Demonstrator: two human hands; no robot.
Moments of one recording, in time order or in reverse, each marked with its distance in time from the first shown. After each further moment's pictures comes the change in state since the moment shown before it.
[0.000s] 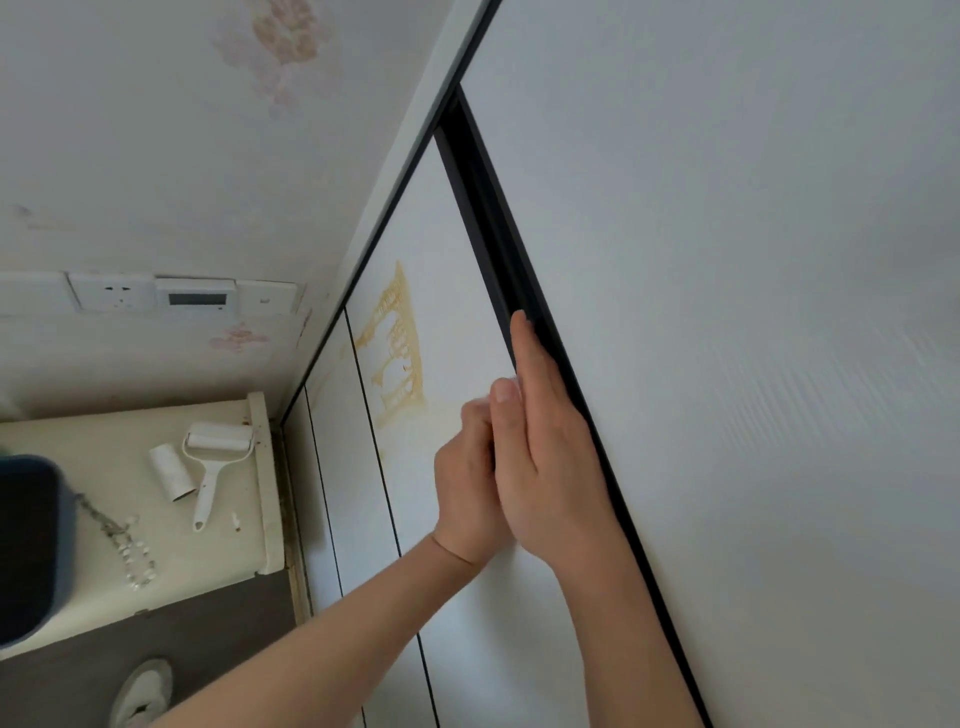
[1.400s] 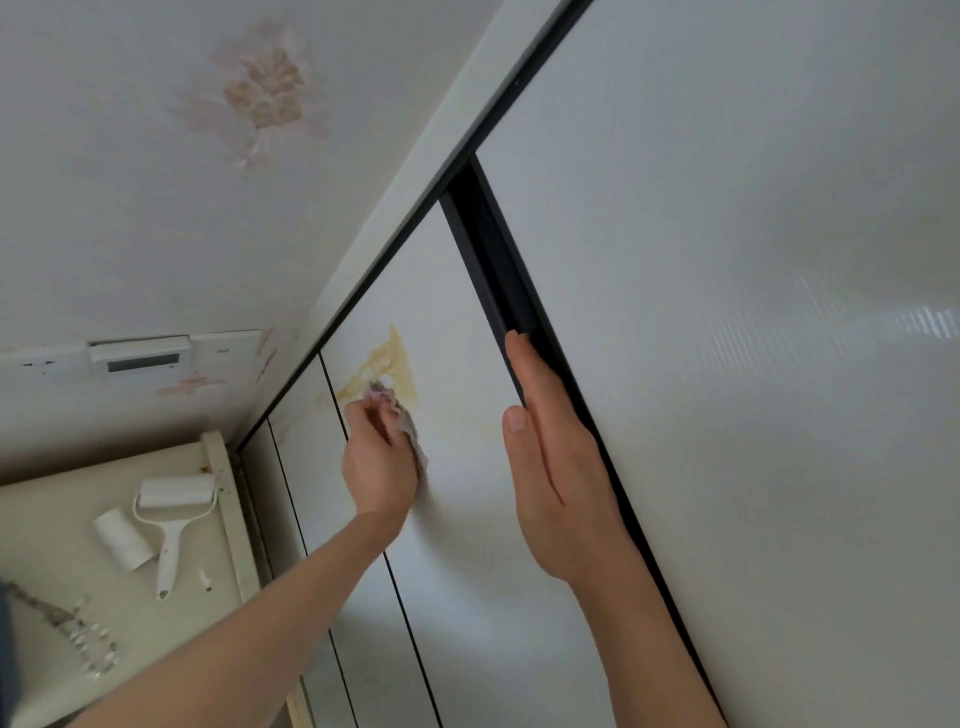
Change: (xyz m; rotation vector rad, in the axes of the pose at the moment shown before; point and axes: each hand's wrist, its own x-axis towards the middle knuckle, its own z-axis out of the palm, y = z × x) left_hand 0.128 -0.103 -0.047 0.124 0.196 -0.419; right_hand 0.077 -0.026 0.009 0.022 0.024 -0.007
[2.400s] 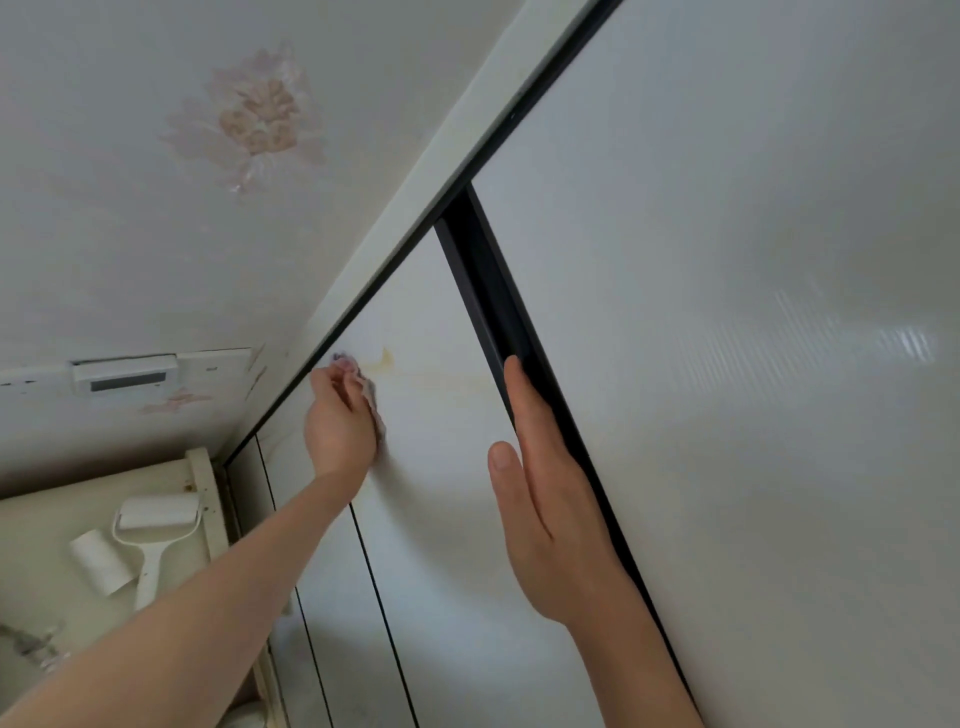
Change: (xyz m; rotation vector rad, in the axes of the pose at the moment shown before) left_hand 0.072 0.010 -0.005 0.009 0.006 0.033; right_hand 0.002 0.001 -0.002 -0.032 -0.078 0.017
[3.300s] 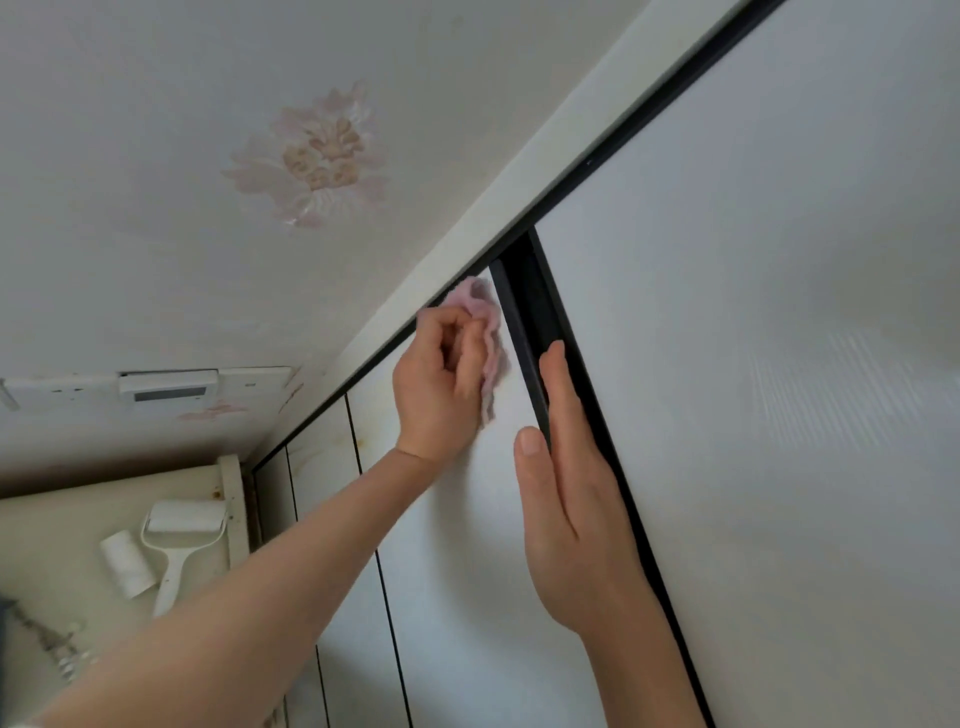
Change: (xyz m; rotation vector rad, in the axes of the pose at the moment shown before) left_hand 0.001 0.105 0.013 -0.350 0.059 0.469; right_hand 0.053 -0.009 0.008 0.095 0.055 -0.035
